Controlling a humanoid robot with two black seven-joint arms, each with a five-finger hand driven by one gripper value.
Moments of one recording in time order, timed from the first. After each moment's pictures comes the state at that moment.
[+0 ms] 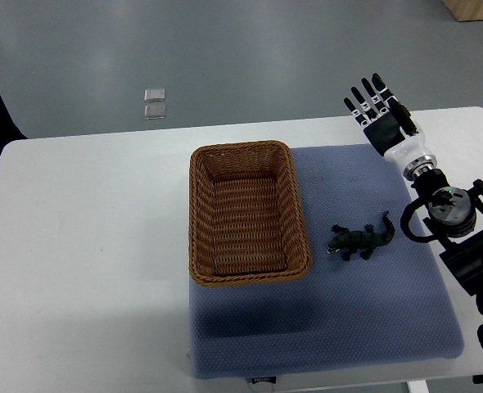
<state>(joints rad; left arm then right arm) -0.01 0.00 -0.10 -0.13 0.04 0.01 0.12 0.62 -0.14 1.12 0.67 0.08 0.38 0.13</state>
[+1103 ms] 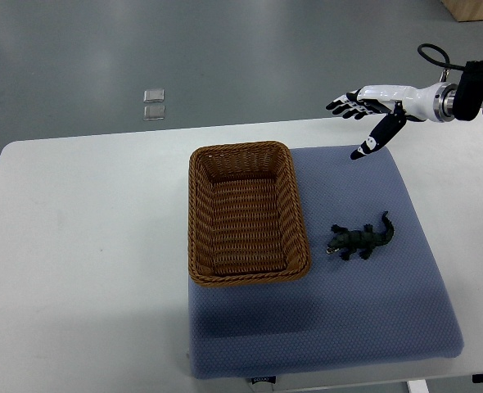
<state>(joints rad) -0.01 0.00 -0.10 -0.13 0.03 0.00 0.12 1.03 -0.57 0.60 0.98 -1.29 0.59 -0.07</state>
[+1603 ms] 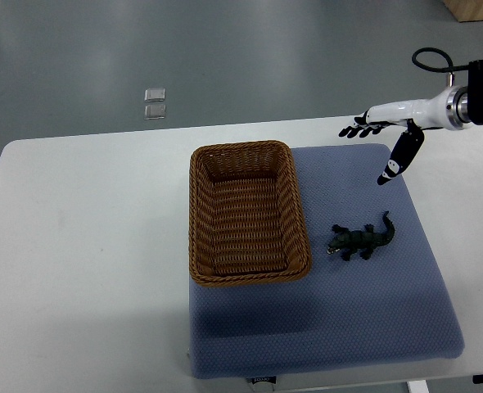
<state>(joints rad) -0.01 0.00 -0.10 -0.14 0.04 0.00 0.13 1.01 -0.78 0.48 1.37 -1.22 0.61 -0.20</state>
